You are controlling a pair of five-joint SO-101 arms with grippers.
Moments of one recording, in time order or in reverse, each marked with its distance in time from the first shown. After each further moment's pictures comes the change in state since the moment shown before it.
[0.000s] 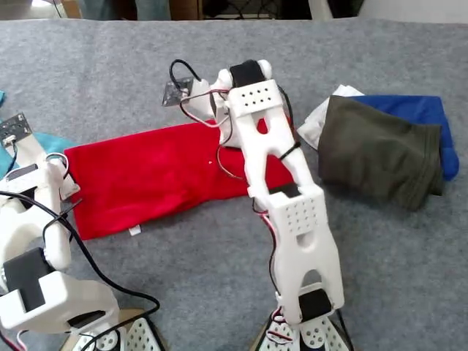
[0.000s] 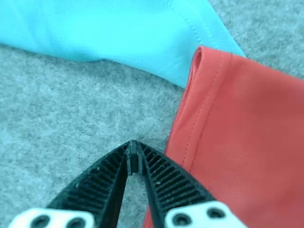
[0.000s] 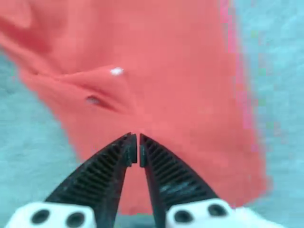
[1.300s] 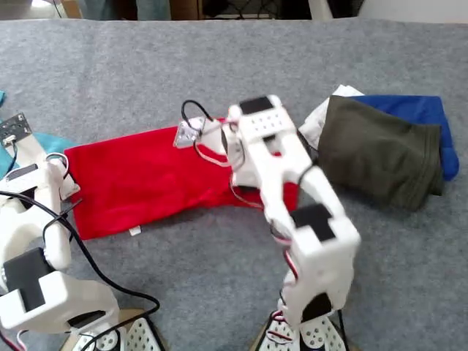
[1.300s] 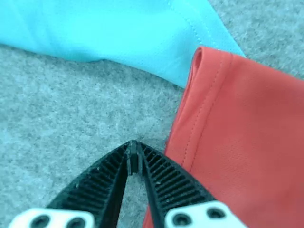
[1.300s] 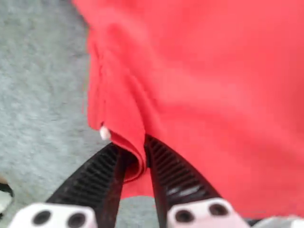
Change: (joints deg) left arm 0.0 0.0 0.0 0.0 0.0; right arm 0.4 -20.5 39.0 -12.0 3.9
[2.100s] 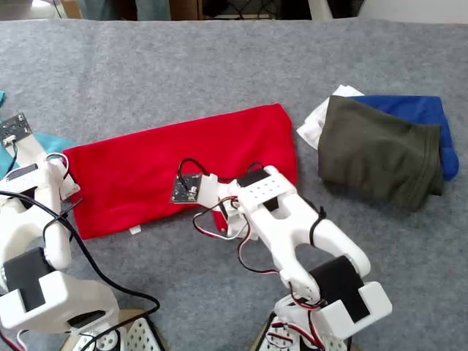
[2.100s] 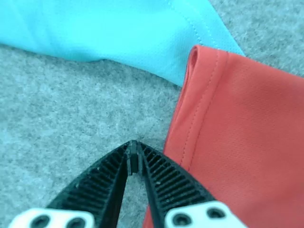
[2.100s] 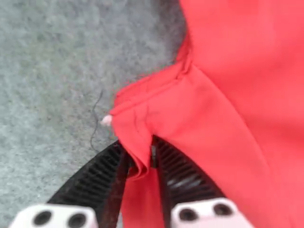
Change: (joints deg) left arm 0.0 0.0 0.0 0.0 0.0; right arm -8.2 -28.7 55.0 -34.5 -9.1
